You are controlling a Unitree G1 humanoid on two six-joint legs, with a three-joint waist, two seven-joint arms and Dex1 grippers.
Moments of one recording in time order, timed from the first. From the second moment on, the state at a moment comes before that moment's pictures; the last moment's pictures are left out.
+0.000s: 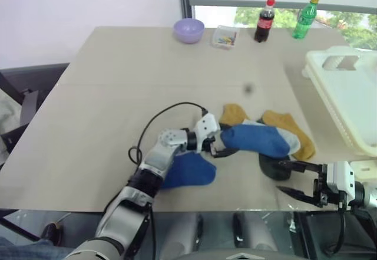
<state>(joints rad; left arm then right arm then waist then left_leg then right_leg) -0.53 0.27 -0.31 0.36 -0.14 0.04 -1.02 0.31 -0.72 -0.20 -0.32 0.48 -0.09 1.19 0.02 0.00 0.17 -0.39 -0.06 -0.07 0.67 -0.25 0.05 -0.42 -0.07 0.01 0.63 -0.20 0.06</state>
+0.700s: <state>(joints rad) -0.51 0.29 -0.30 0.30 -0.14 0.05 -1.01 0.31 -0.73 -0.18 -0.36 0.48 -0.06 1.17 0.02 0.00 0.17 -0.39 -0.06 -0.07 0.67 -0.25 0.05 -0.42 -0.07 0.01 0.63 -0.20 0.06</state>
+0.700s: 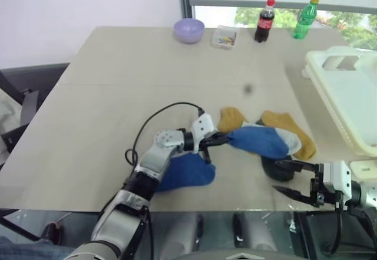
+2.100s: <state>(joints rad) -0.51 0.33 -0.24 0.26 -0.16 0.05 -1.02 0.31 -0.72 -0.16 -0.41 0.48 0.00 1.12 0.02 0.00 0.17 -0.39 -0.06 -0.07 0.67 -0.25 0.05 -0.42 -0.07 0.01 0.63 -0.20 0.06</state>
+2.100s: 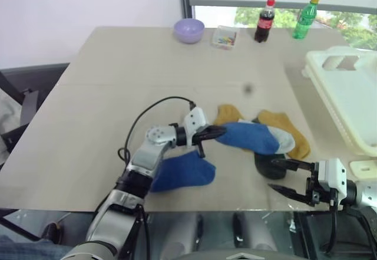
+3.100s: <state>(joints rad) -0.46 0.48 -0.15 0.21 -0.23 0.10 -1.09 0.31 -0.72 -0.16 -0.42 0.48 -0.01 1.09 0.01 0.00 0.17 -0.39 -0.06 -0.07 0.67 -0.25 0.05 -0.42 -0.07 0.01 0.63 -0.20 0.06</state>
